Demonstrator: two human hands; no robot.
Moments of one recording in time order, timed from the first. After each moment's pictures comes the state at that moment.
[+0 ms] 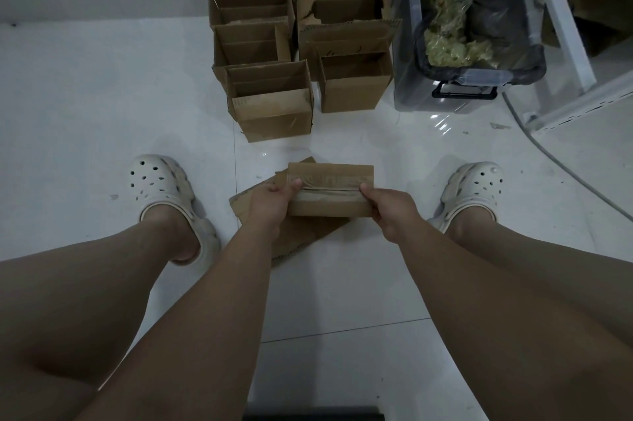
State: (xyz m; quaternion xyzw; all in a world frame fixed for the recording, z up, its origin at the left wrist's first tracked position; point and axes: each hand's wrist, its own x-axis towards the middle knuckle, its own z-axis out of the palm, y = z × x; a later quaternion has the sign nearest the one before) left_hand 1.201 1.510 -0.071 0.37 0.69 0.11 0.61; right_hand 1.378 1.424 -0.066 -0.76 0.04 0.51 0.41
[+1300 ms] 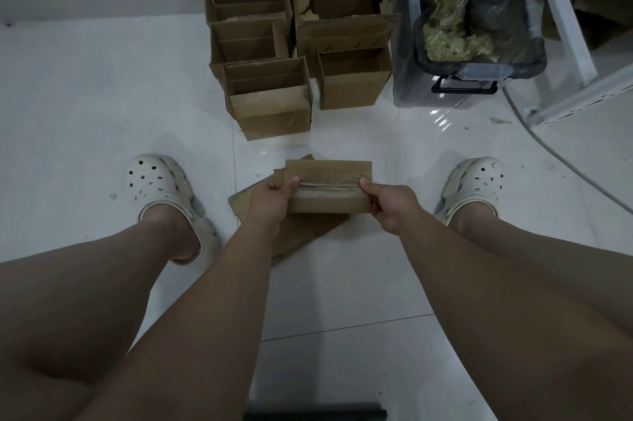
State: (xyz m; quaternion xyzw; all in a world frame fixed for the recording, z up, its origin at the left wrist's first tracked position) left_hand 1.200 1.510 -0.078 0.39 0.68 0.11 0.60; right_hand 1.380 1.431 -0.061 -0.72 0.10 0.53 0.43
